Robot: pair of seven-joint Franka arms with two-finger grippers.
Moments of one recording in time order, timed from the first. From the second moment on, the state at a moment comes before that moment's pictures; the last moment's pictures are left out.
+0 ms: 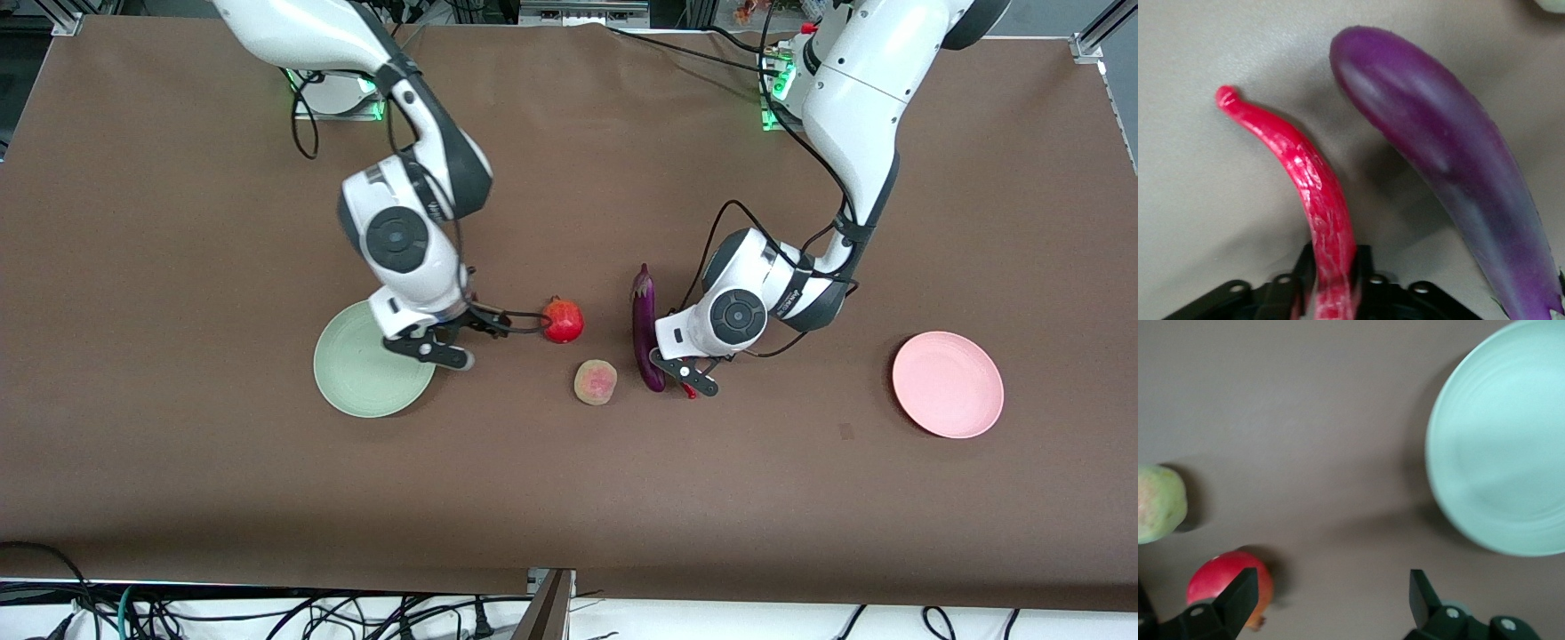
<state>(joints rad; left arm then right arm) -0.33 0.75 -0.14 -1.62 0.02 2.16 0.08 0.57 0.60 0.00 -1.53 0.05 2.13 0.82</state>
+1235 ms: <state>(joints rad) -0.05 0.56 -0.02 -1.57 0.23 1.92 0.31 0.73 0.80 -0.01 -1.41 0.08 2.36 1.06</state>
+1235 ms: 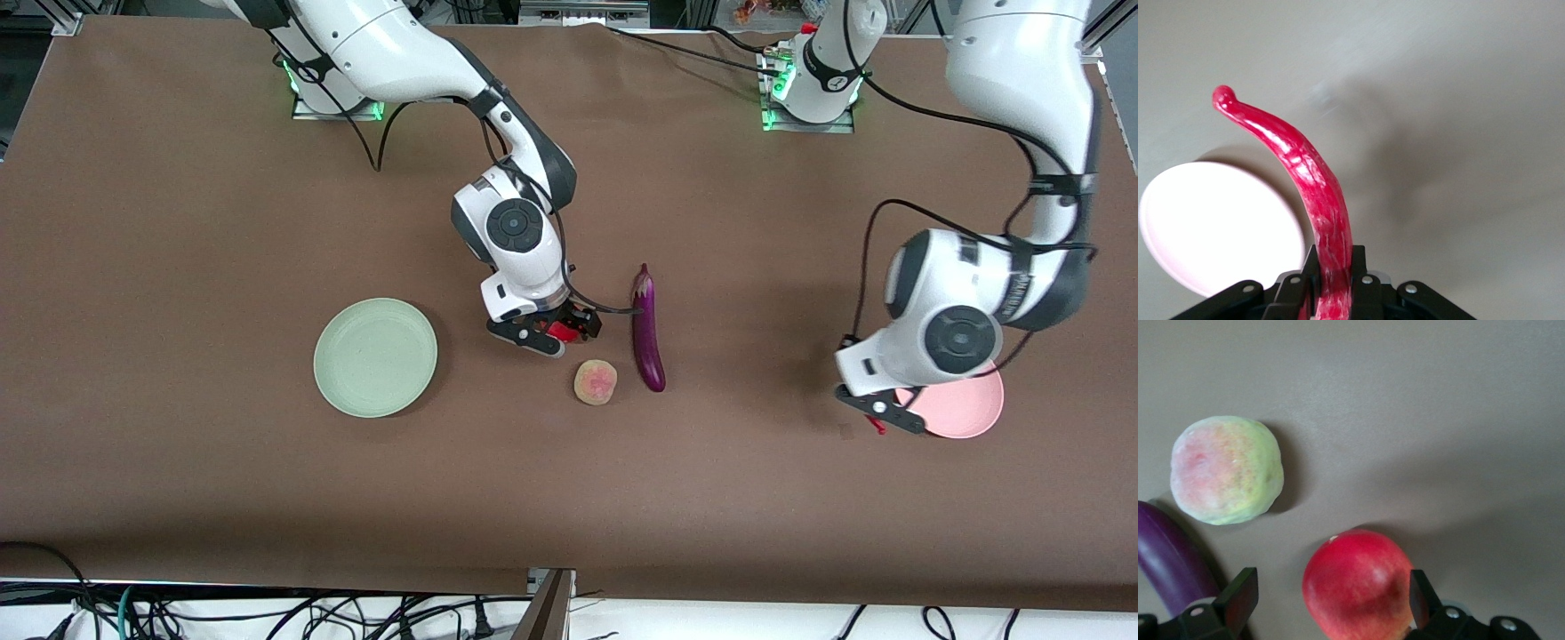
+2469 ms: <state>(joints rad) 0.15 0.65 -0.04 -1.57 0.30 2.06 0.49 0.73 0.81 -0.01 -1.44 0.08 2.35 1.07</state>
